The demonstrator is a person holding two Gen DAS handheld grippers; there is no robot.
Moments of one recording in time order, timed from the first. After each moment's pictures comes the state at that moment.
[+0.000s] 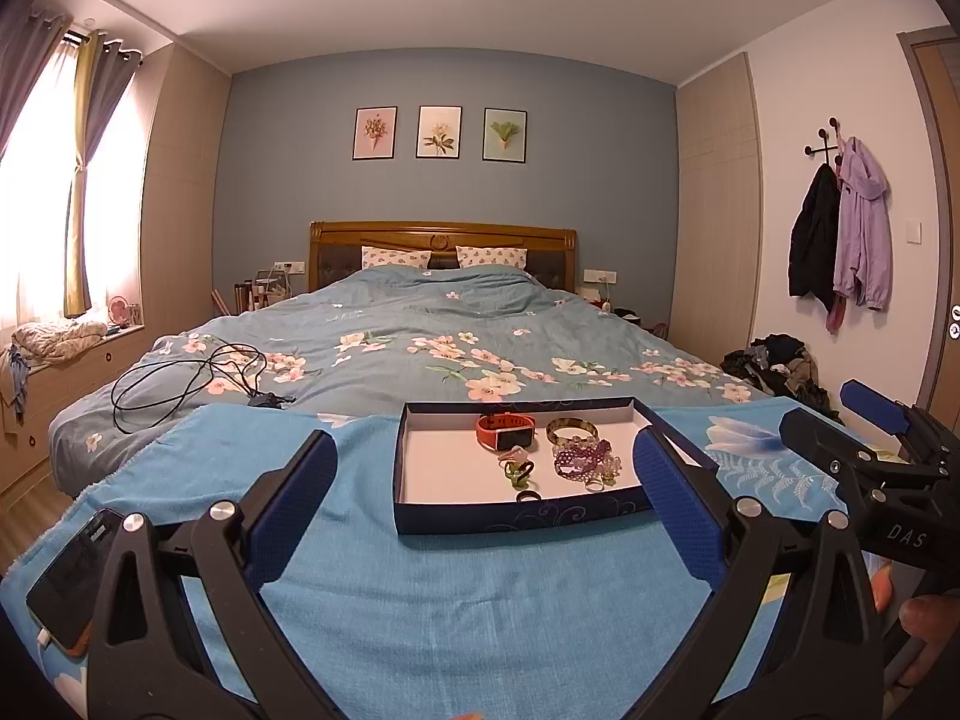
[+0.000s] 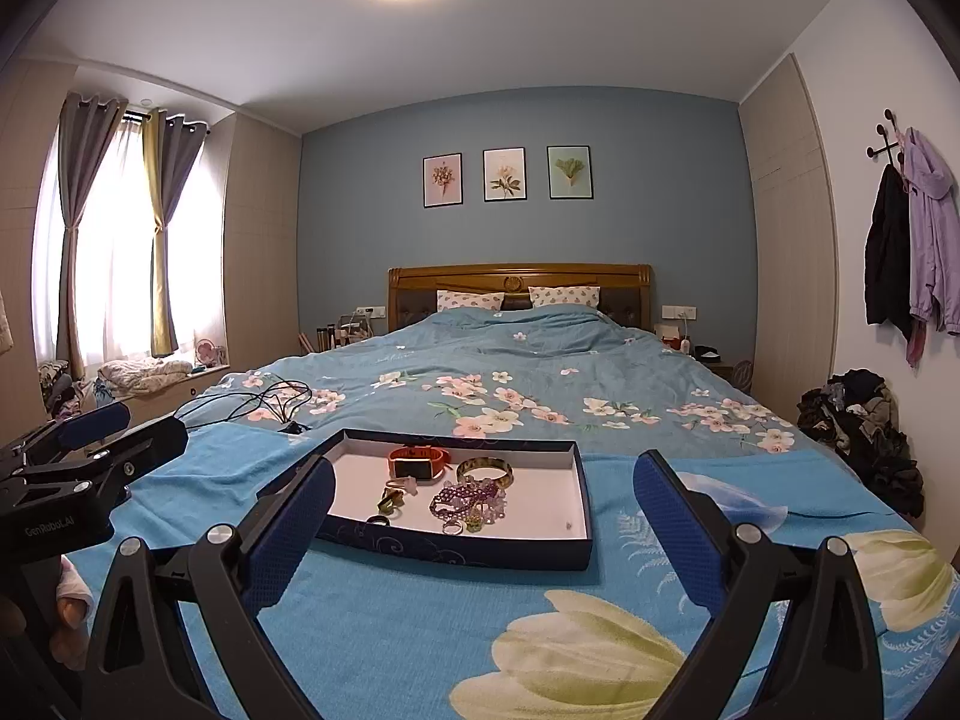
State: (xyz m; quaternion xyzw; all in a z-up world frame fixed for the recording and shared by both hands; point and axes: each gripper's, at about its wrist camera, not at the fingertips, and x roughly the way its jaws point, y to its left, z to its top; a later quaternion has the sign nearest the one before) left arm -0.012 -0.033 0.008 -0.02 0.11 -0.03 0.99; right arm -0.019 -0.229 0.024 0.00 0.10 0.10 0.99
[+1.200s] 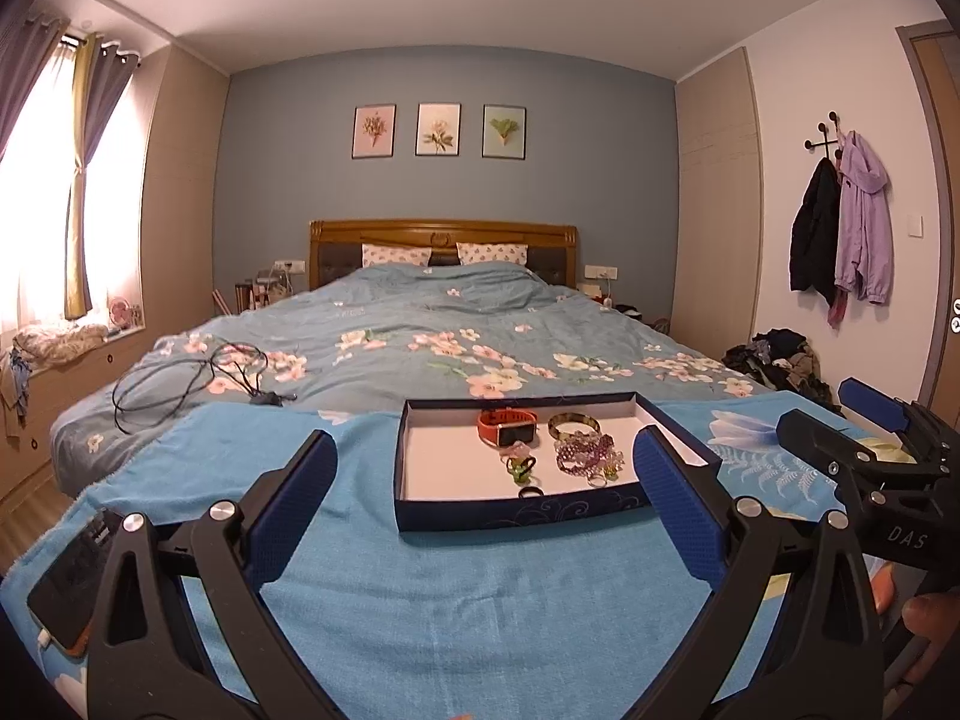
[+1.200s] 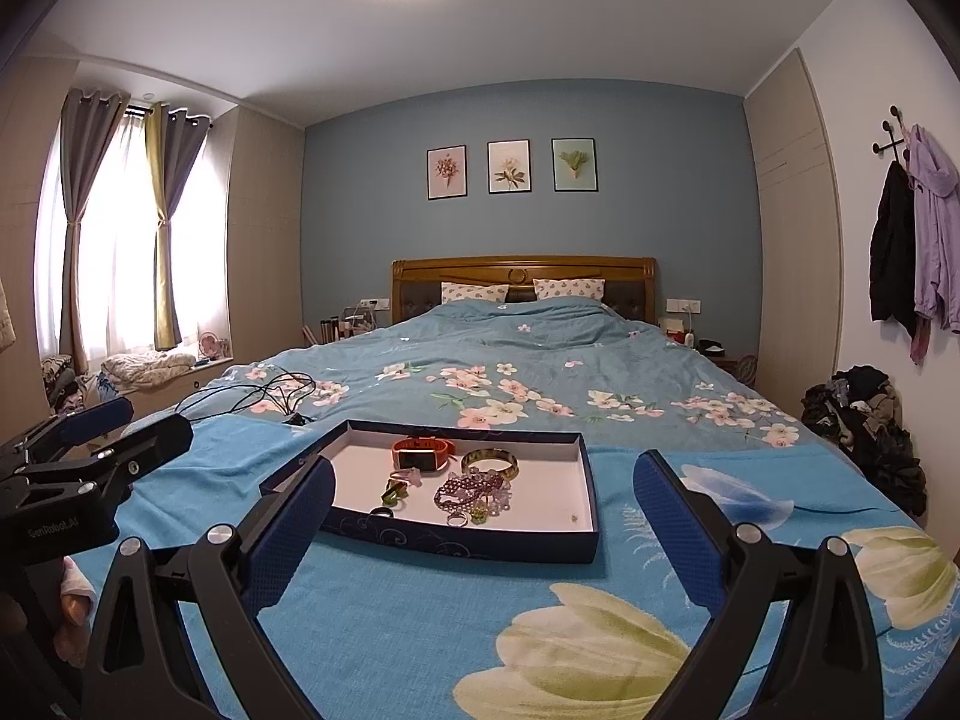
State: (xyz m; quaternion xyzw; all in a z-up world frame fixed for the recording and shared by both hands) left arm -0.009 -0.035 0.003 -0.02 0.12 -0.03 0.99; right arm -0.017 -0.228 0.022 0.00 0.11 0.10 0.99
